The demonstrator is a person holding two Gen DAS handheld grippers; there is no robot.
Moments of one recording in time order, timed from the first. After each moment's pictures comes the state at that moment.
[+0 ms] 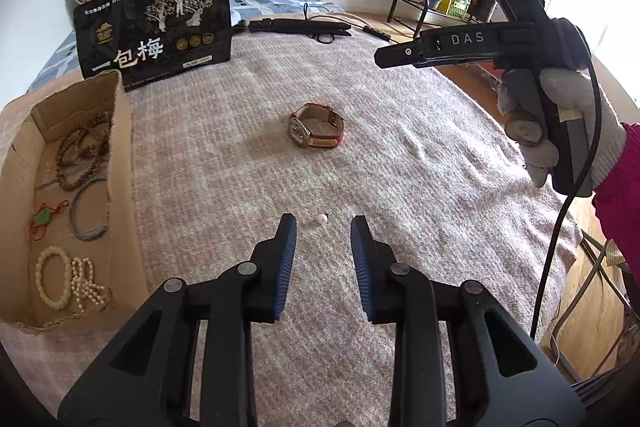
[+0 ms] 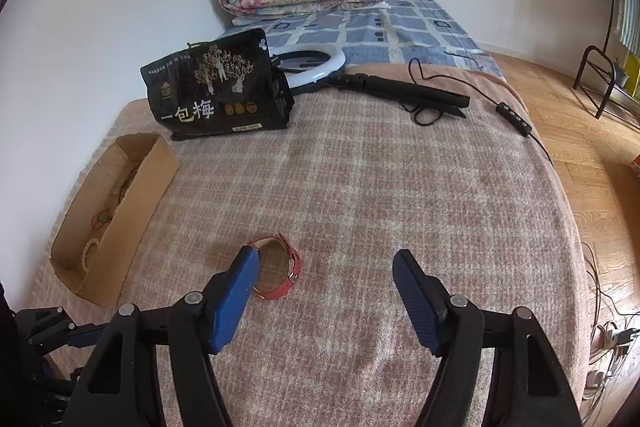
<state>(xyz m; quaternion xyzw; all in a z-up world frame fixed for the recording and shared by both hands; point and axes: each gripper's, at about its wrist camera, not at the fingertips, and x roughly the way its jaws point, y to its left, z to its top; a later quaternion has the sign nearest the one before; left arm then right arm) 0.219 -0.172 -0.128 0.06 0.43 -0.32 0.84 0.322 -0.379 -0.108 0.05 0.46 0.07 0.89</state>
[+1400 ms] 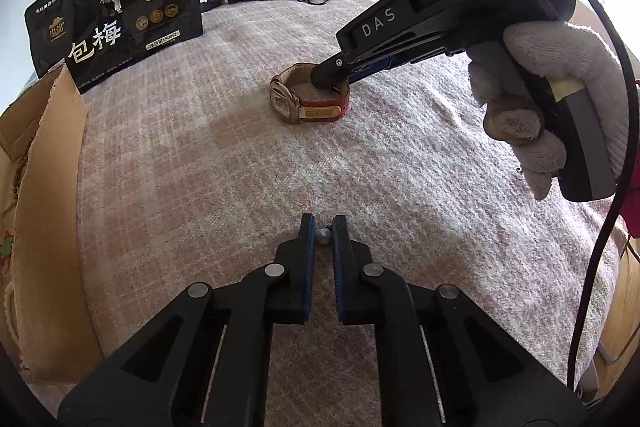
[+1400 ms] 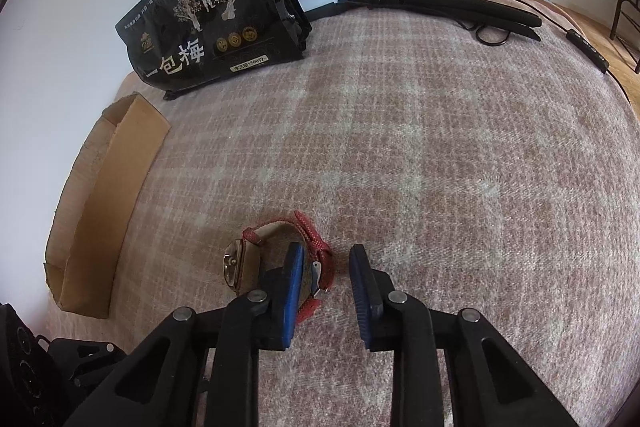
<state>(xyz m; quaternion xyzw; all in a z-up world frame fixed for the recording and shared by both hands) 0.243 -0.207 -0.181 0.11 0.44 -0.31 0.84 0.372 -0.354 -0.192 0.10 0.53 0.11 0.83</state>
